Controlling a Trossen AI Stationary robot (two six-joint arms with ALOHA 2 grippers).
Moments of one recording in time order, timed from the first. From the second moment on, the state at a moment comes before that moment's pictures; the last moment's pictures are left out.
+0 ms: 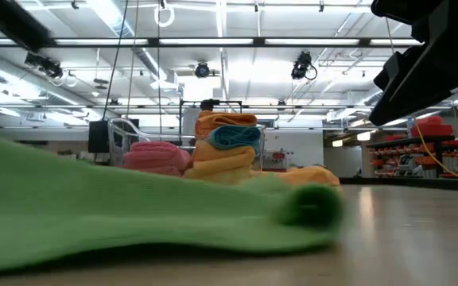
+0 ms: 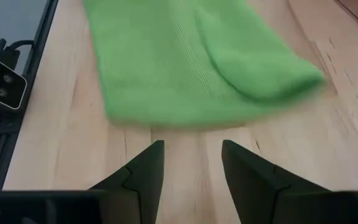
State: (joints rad) left arm -0.61 2.06 1.70 -1.57 0.45 0.14; right arm 0.66 1.55 0.74 -0.02 0.45 0.64
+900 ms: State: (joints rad) left arm -0.35 1.99 2.02 -1.28 0.08 -0.07; right arm 0.67 1.54 0.75 0.18 0.47 0.45
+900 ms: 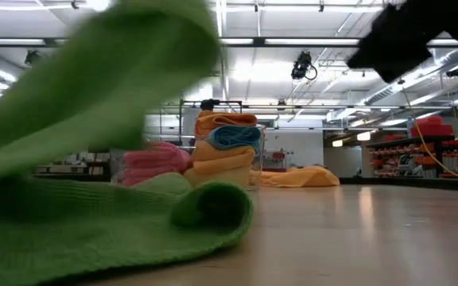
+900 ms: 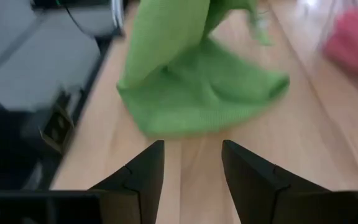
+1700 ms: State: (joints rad) left arm -0.21 2.18 2.14 -1.09 -0.10 0.17; right arm 0.80 1.49 0.85 -0.21 0.55 0.69
